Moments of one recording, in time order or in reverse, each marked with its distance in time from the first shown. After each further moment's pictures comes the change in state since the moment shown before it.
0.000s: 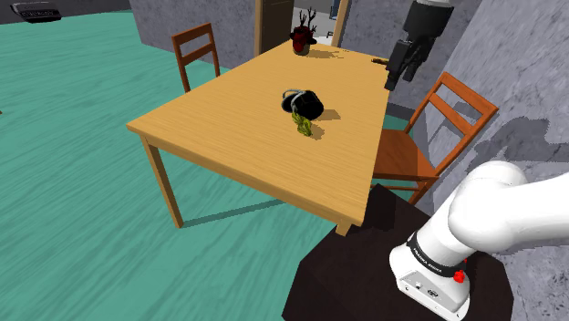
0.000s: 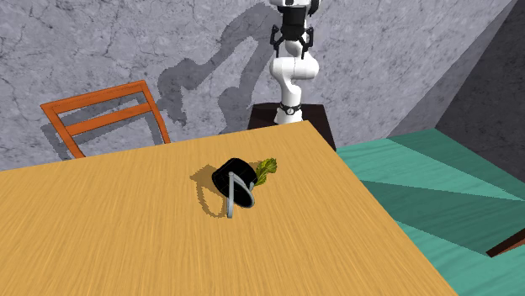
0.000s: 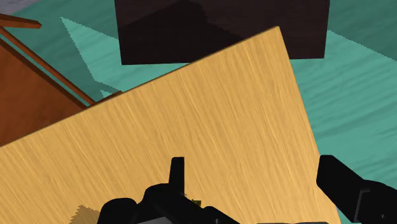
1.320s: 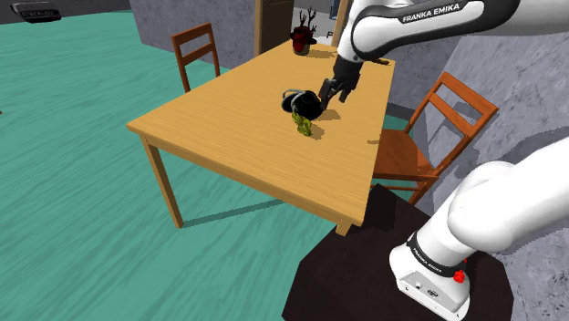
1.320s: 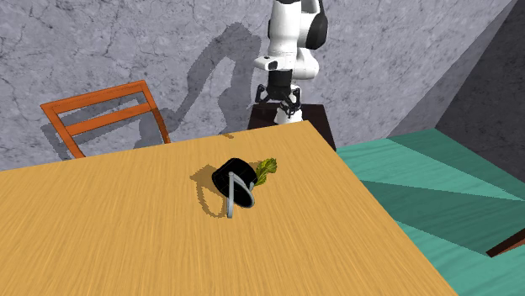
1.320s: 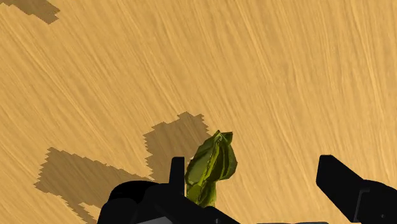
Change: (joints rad) arm -0.009 0.439 -0.061 -0.100 -0.015 0.687 0.012
